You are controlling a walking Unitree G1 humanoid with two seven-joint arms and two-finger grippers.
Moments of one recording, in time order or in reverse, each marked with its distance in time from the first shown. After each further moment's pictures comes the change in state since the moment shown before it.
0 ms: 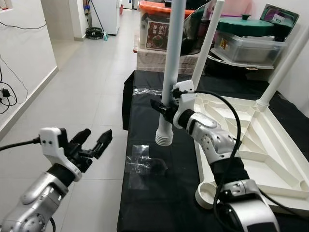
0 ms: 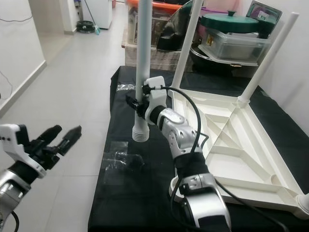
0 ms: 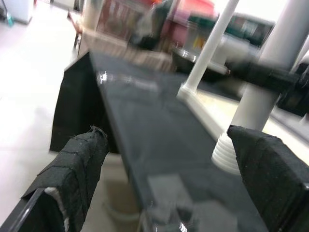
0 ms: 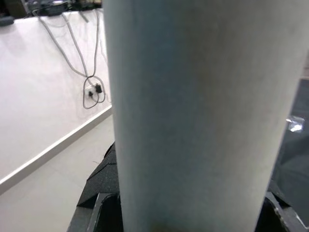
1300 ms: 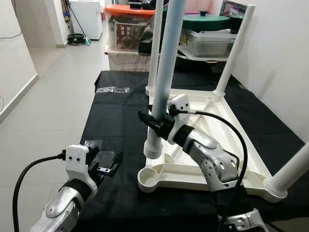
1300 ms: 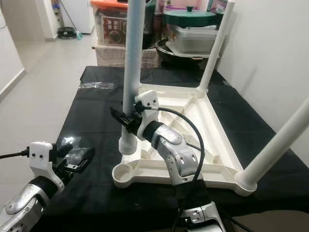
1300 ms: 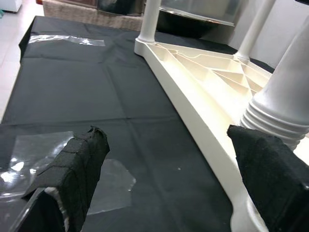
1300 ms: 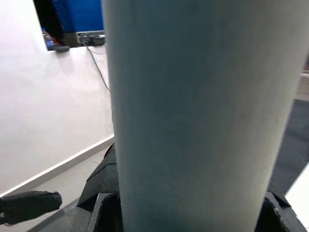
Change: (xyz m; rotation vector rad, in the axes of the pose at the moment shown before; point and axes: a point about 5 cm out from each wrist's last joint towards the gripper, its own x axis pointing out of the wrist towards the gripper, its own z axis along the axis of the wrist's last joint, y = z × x) left arm -0.004 -0.008 -0.033 0.116 0.092 0.059; right arm -0.025 0.046 -0.008 -0.014 -0.106 0.234
